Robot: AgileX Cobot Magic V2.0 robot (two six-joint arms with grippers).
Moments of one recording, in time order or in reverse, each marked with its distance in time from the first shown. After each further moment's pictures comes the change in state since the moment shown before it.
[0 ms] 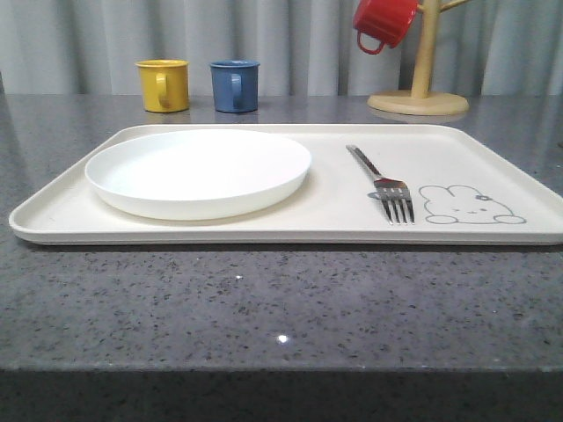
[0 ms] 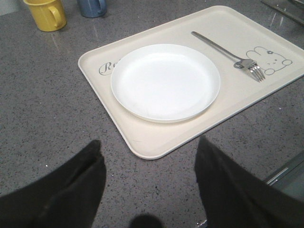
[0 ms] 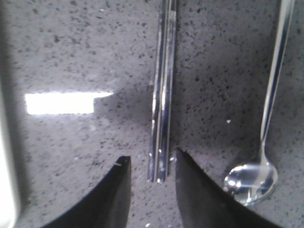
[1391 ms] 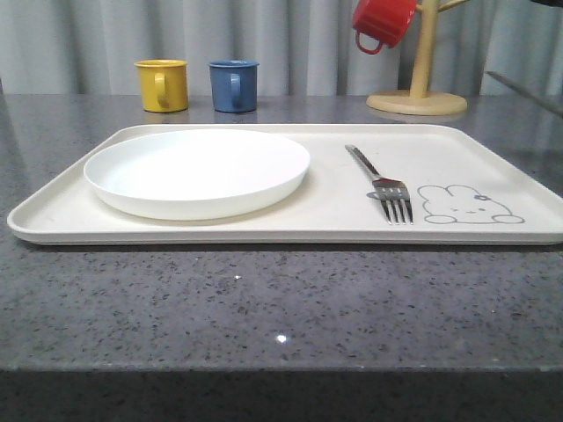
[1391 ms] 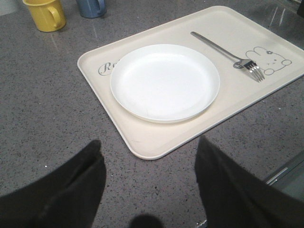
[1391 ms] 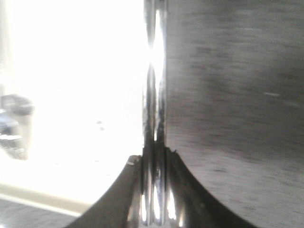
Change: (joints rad) left arm 0.000 0.000 0.000 0.000 0.000 0.000; right arm 0.174 -0.024 -0.038 0.174 0.005 -0.004
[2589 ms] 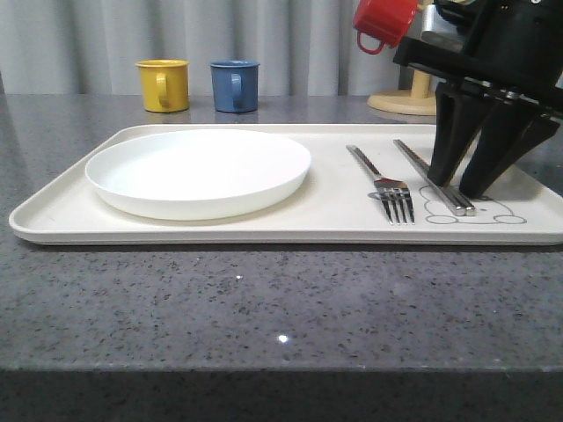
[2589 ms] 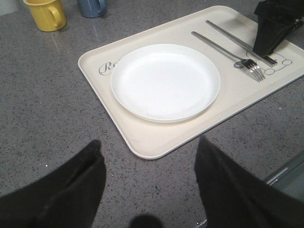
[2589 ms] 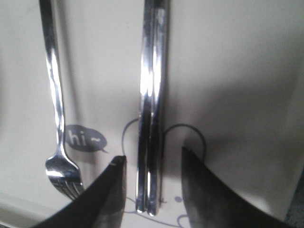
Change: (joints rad) left arm 0.000 0.000 0.000 0.000 0.000 0.000; right arm 0.133 0.166 -0.007 0.120 -0.066 0.135
